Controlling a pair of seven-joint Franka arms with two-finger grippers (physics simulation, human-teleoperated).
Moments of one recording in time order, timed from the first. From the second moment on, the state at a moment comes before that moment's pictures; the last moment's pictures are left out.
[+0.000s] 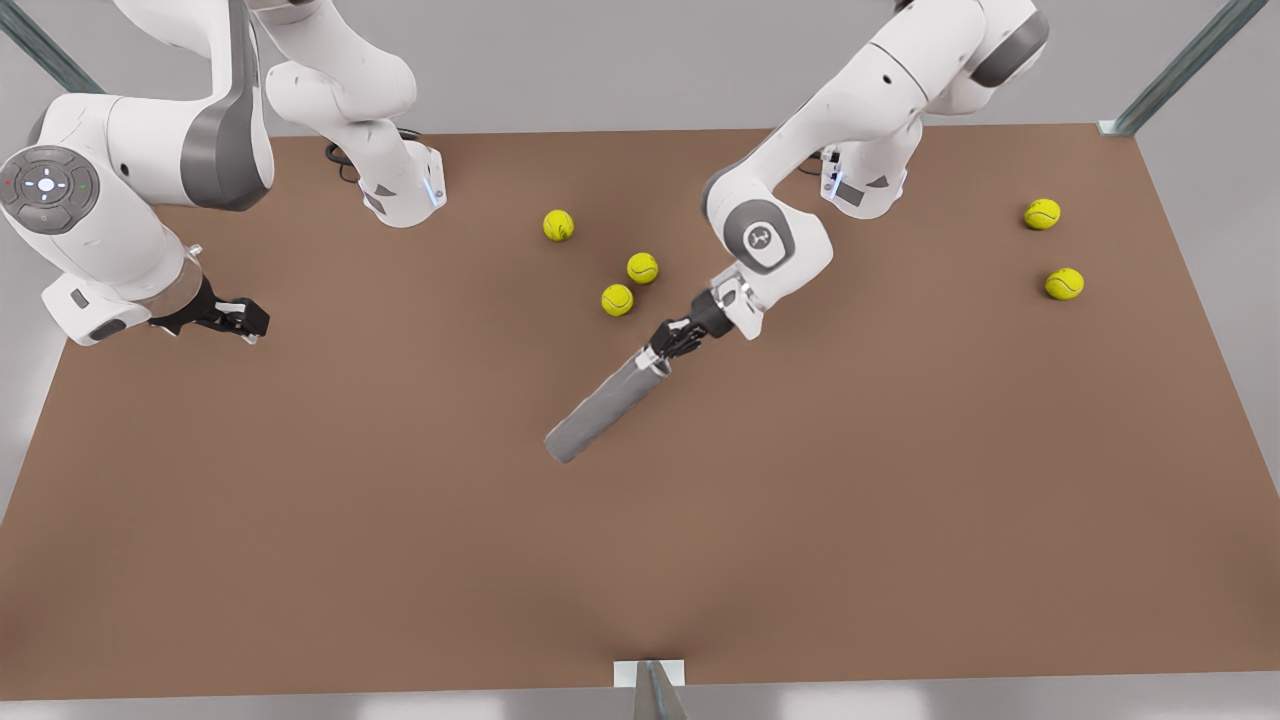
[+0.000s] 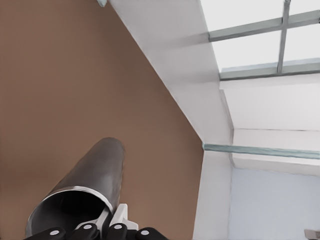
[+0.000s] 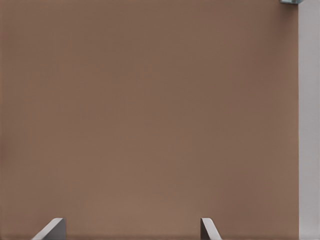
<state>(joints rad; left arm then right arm) -0.14 0.35 -0.69 -1.93 -2.12 2.97 0.90 0.09 0.06 -0.01 -1.49 -0.21 1.46 0.12</state>
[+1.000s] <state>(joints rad) 0.94 0.04 -1.01 -2.11 -0.86 2.40 0.80 0.10 0.07 -0.01 -1.49 -0.22 1.42 0.11</state>
